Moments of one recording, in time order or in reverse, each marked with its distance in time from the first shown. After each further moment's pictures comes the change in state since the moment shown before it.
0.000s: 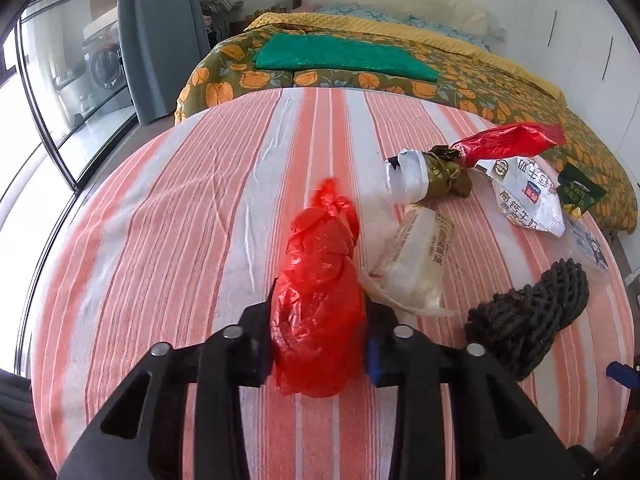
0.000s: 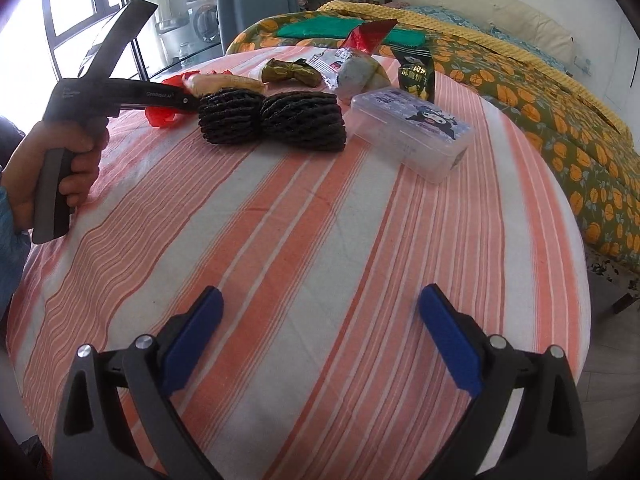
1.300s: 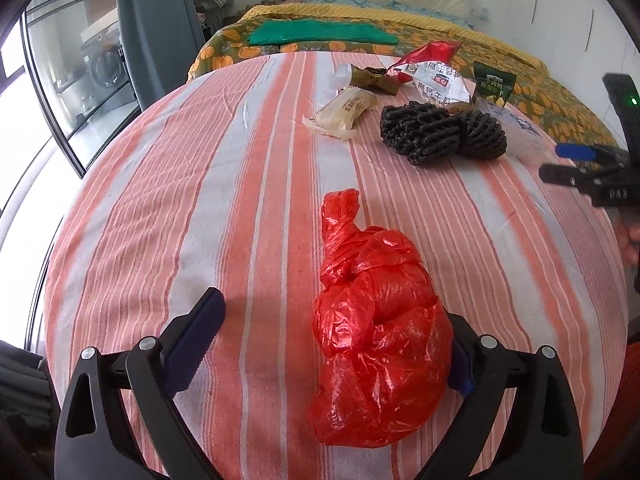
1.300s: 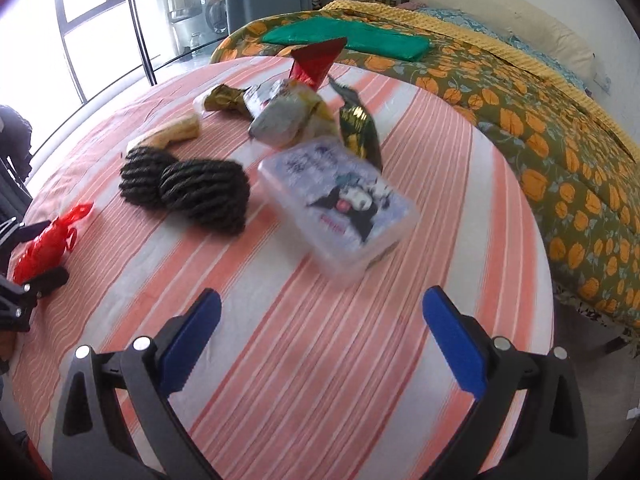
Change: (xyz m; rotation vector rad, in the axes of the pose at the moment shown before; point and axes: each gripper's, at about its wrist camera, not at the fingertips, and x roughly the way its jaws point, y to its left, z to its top) left arm -0.073 -0.029 -0.117 0.058 0.030 0.016; right arm 0.031 -0.079 0.079 -0.086 0.027 0.051
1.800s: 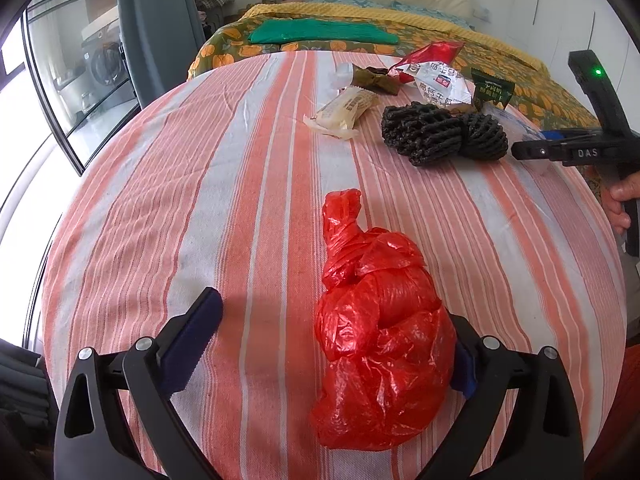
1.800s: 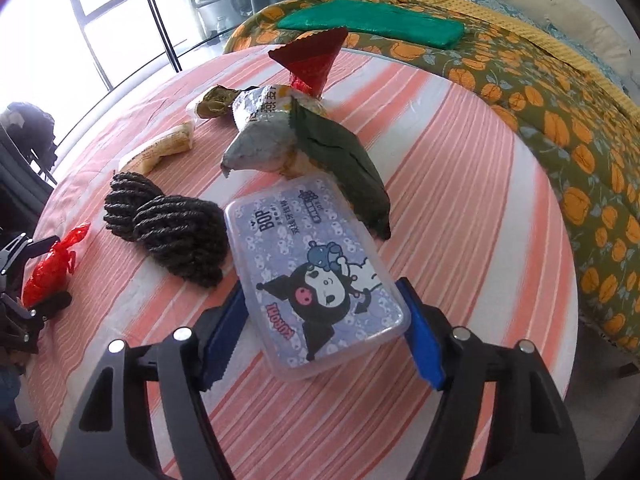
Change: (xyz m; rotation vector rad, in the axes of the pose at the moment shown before) left arm 0.002 0.001 0.001 -0.008 0.002 -0.005; right arm 0.026 -0.019 0.027 -0.009 0.073 0.119
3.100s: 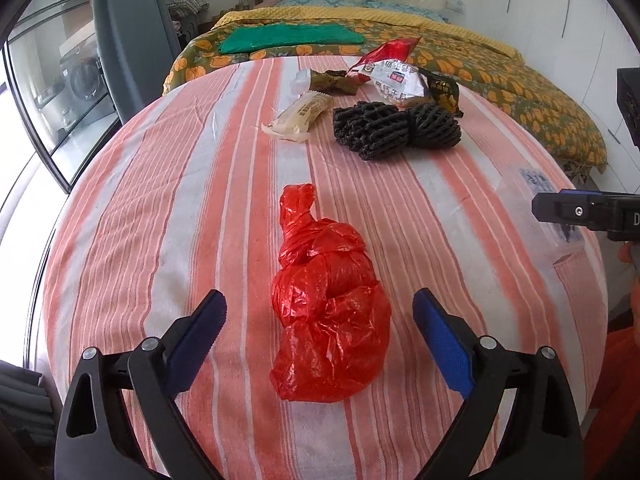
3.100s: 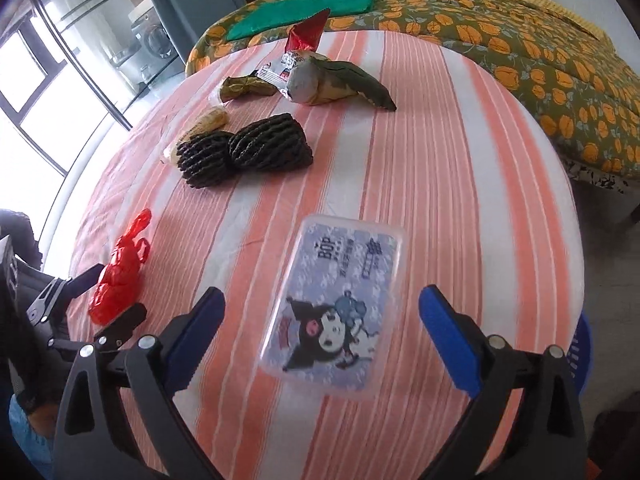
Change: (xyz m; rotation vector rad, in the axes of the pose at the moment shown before) left arm -0.022 -0.019 -0.008 0.065 0.003 -0.044; right arm -0.056 0.091 -0.072 0.374 0.008 -0.104
